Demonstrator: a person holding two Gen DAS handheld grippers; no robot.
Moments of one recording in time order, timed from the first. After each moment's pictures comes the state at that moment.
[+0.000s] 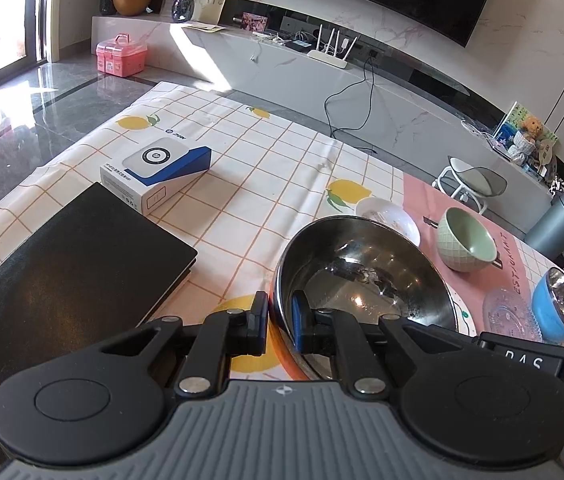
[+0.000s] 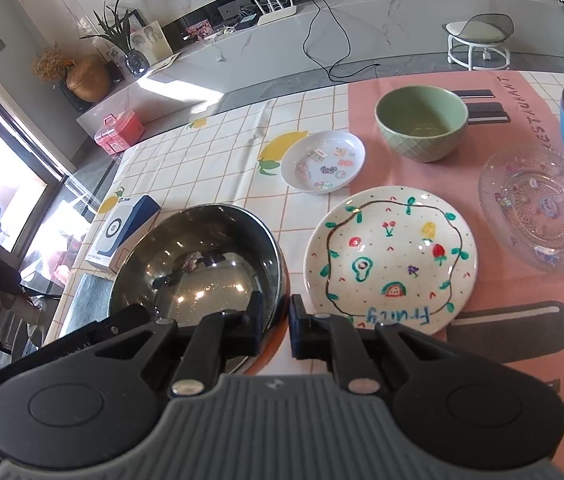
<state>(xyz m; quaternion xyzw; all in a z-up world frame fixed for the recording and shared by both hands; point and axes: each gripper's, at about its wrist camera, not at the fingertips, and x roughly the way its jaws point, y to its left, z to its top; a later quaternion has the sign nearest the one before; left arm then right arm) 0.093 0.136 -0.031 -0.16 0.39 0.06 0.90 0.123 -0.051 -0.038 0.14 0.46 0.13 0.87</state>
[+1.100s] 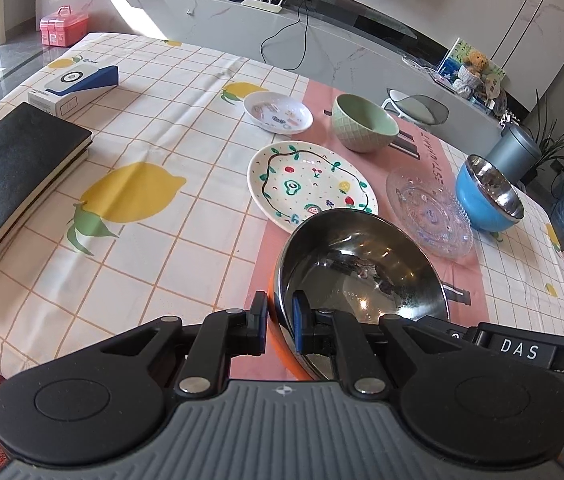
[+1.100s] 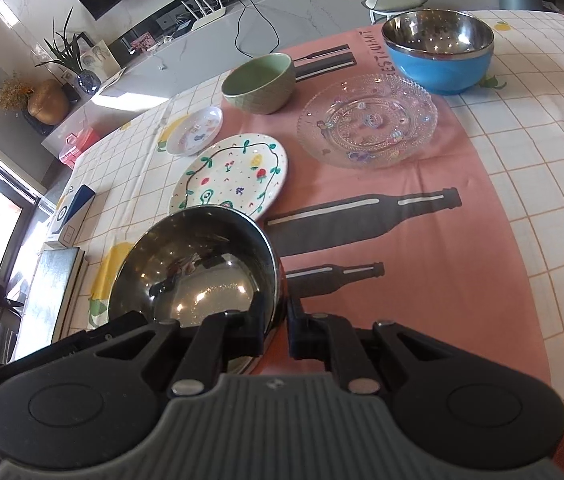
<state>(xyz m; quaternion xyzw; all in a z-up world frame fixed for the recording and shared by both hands) 0.036 0.032 -0.062 -0.15 0.45 -0.02 0.88 0.034 -0.184 -0.061 0.19 0.48 0.07 0.85</state>
